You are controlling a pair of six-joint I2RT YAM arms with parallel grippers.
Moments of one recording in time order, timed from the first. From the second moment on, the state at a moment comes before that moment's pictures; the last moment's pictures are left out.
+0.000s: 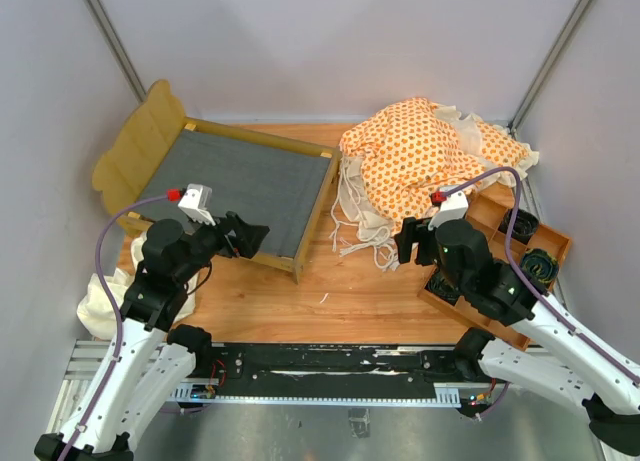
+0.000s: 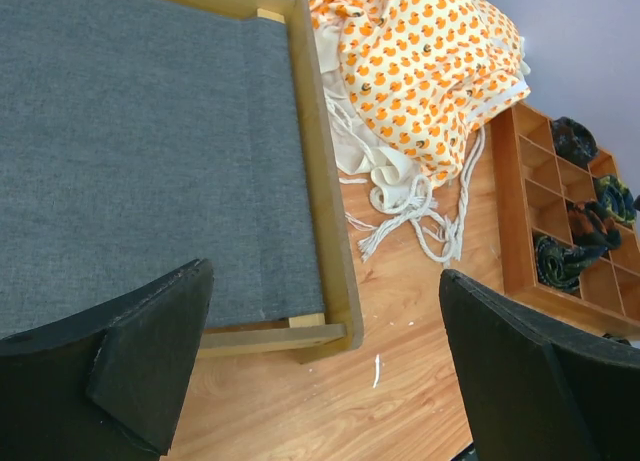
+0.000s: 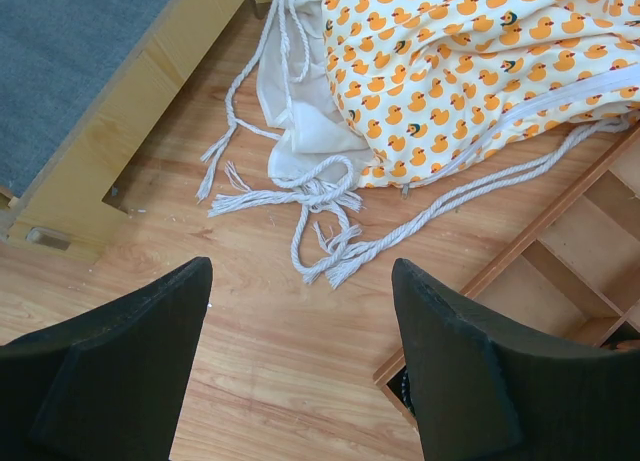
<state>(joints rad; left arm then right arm) -0.30 0.55 0.64 -0.29 0.22 -0.39 0.84 0.72 0.84 -0.58 0.49 0.35</state>
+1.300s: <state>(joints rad) -0.30 0.53 0.63 -0.35 0.15 -0.41 0.40 1.75 1.52 -0.44 0.42 -0.11</state>
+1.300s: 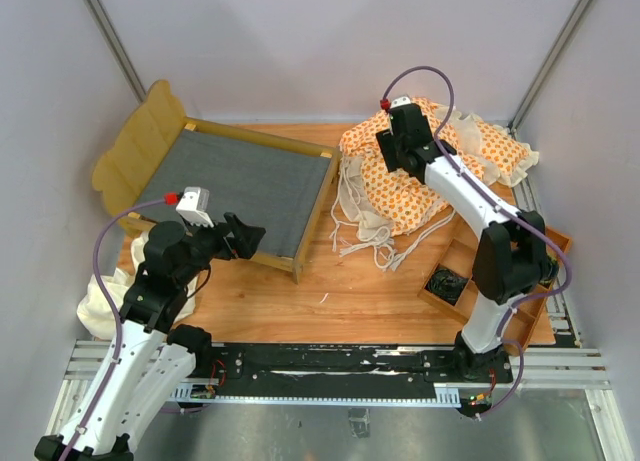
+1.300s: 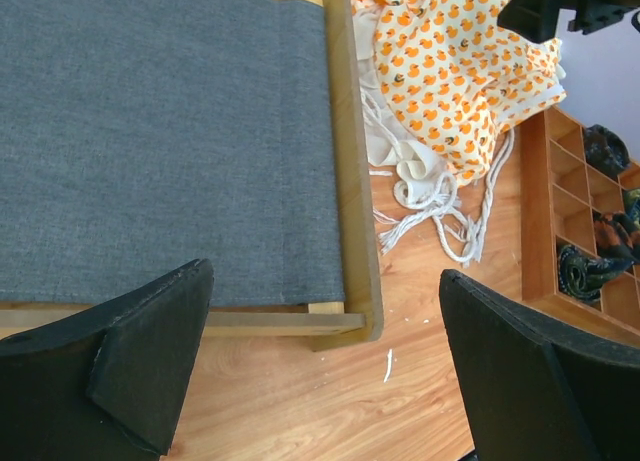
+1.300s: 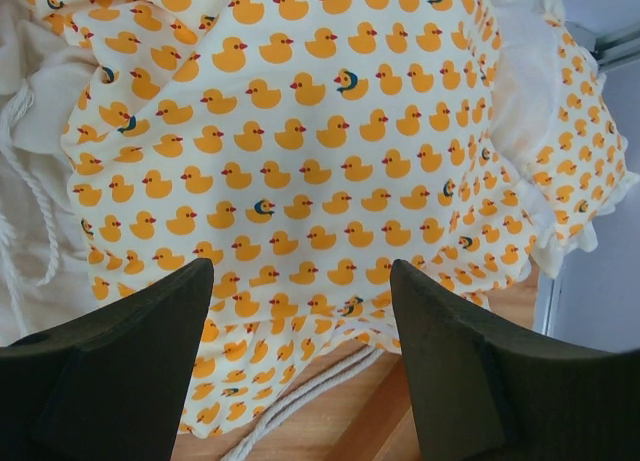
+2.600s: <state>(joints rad) -0.30 0.64 0.63 -0.35 0.10 -0.42 0.34 1.65 1.54 -0.42 0.36 -0.27</state>
